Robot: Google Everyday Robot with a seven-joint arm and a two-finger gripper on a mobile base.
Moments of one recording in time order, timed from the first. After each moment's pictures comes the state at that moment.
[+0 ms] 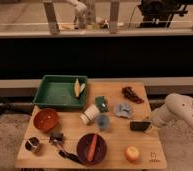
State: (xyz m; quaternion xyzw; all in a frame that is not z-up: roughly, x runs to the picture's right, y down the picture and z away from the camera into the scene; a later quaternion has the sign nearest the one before) arm 0.269 0.219 0.833 -0.33 -0.19 0.00 0.93
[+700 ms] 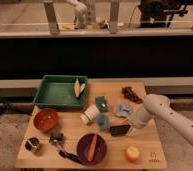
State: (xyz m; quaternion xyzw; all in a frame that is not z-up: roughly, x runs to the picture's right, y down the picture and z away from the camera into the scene) arm 0.193 0.231 0.825 -0.34 -0.24 -0.05 0.91
